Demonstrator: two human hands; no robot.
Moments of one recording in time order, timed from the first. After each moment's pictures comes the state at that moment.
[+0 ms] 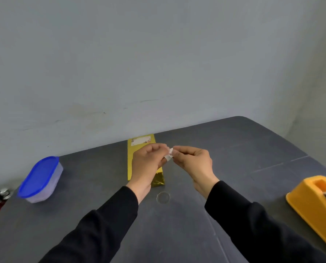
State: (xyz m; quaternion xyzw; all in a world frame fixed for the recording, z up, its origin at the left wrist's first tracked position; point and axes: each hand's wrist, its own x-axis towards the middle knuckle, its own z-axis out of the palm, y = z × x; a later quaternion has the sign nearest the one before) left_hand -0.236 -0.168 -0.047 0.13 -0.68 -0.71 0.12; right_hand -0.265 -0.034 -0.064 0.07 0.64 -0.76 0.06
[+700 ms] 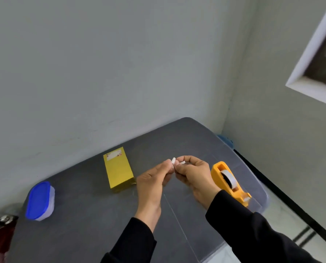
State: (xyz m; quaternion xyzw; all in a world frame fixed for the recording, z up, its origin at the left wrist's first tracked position) left_hand -0.116 -0.018 0.149 0.19 -0.57 -0.80 -0.01; right_hand -0.141 0.101 0.138 0.24 0.54 -0.80 0.08
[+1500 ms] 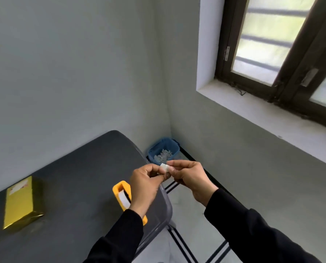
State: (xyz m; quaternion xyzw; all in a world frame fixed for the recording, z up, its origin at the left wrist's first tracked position) left_hand -0.153 0.386 0.129 0.01 -0.81 -0.58 -0.03; right_hand -0.144 0.541 0.126 0.23 0.58 -0.78 0.11
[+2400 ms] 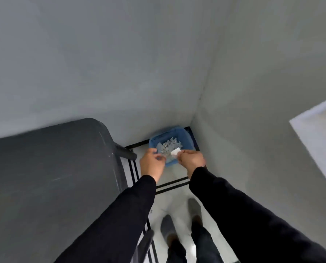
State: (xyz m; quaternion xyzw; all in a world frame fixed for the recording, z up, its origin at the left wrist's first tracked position) left_hand -0.591 0.450 -0.149 0.31 -0.80 -0.49 -0.14; right_hand -0.624 0.588 -0.182 0.38 0.70 -0.55 0.24
